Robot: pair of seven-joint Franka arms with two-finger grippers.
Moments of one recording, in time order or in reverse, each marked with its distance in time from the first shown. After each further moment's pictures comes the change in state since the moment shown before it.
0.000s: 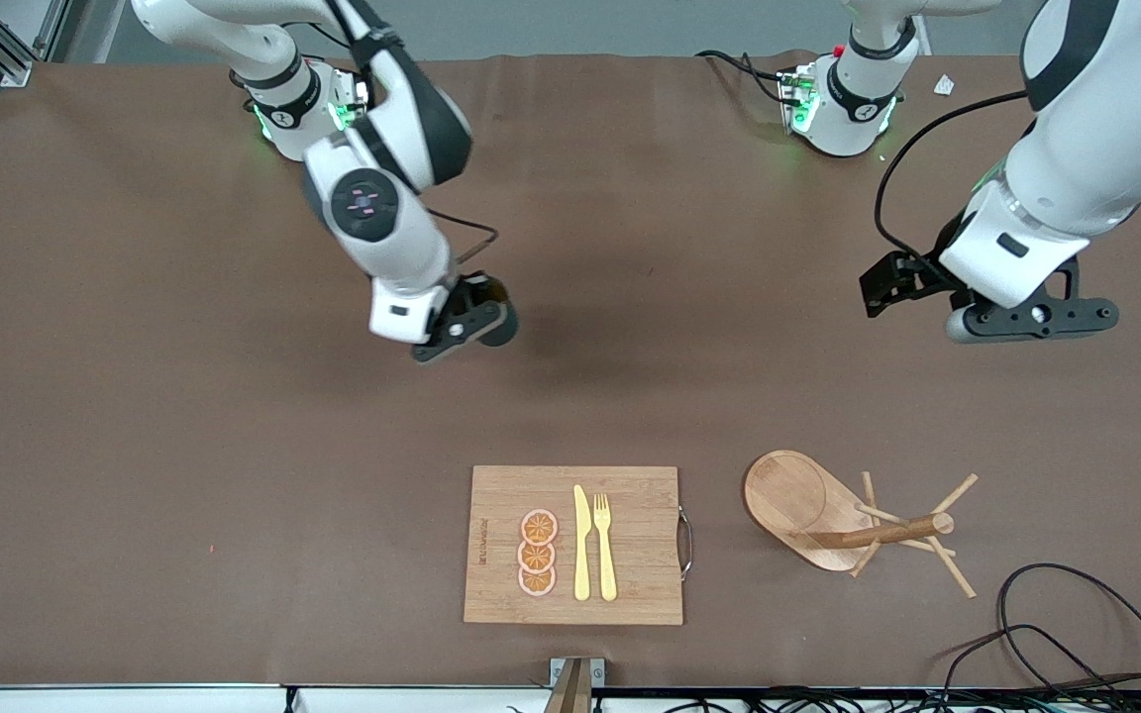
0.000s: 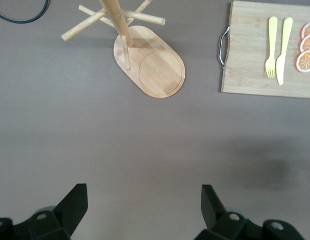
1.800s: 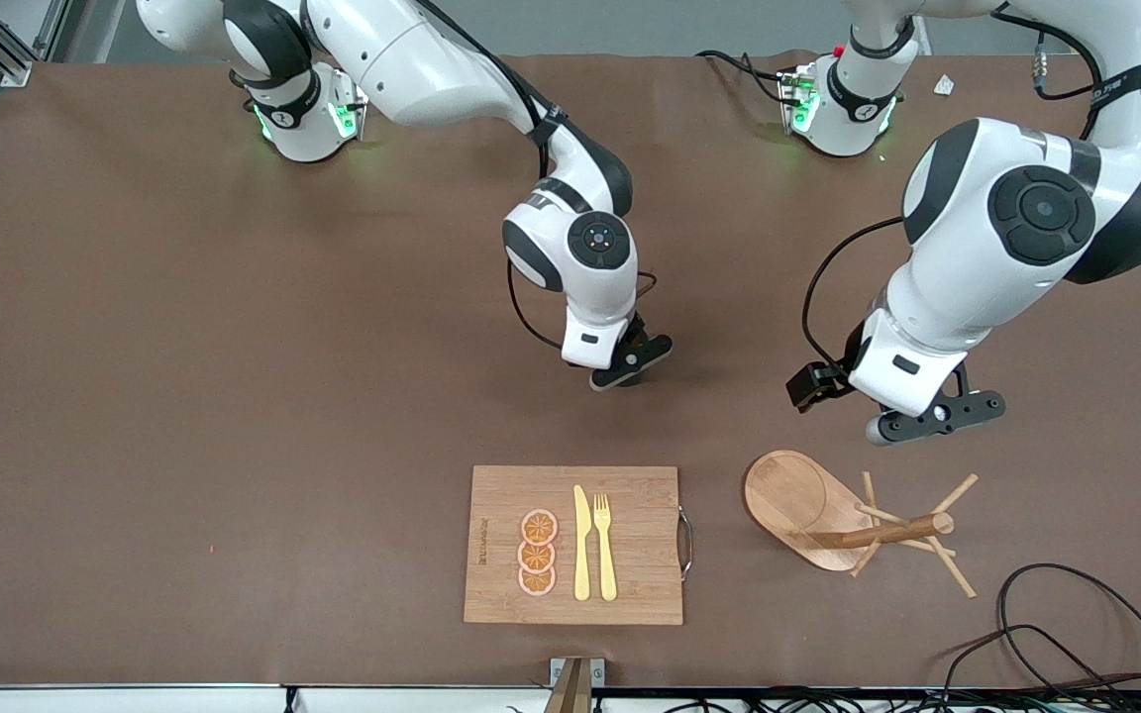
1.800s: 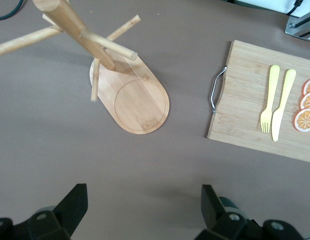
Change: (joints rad) left arm -0.062 0.185 -0.006 -0.005 0.067 0.262 -0.245; right arm 0.186 0.535 -0.010 0.609 -0.099 0.007 0.213
